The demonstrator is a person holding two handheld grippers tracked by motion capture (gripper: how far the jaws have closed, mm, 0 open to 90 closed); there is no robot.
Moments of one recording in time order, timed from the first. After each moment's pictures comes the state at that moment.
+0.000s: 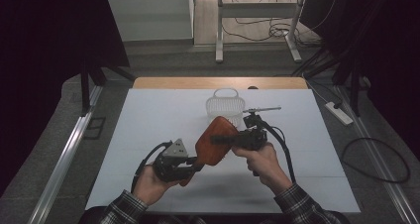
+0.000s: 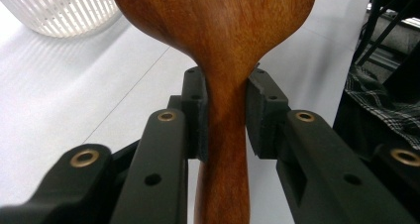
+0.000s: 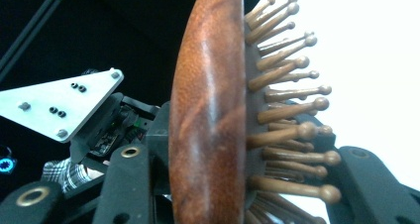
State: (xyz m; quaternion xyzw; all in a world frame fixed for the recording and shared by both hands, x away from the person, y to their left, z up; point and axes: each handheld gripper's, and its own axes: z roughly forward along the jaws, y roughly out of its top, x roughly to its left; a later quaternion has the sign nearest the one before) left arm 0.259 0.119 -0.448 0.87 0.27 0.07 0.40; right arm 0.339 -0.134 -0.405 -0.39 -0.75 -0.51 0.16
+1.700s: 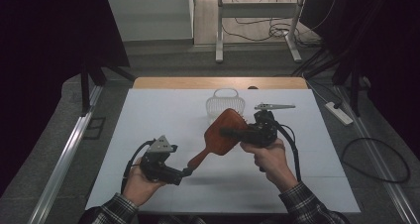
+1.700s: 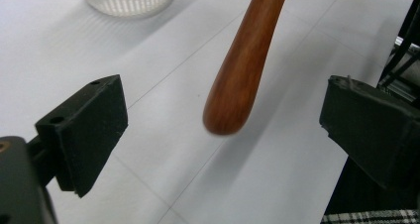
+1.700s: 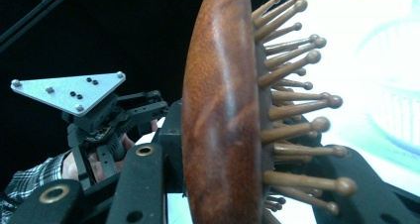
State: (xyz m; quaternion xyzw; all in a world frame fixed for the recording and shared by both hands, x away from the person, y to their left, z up) left arm 0.259 0.158 -0.453 0.84 0.34 0.08 0.42; right arm 0.337 -0.154 -0.388 -0.37 -0.74 -0.55 0.07
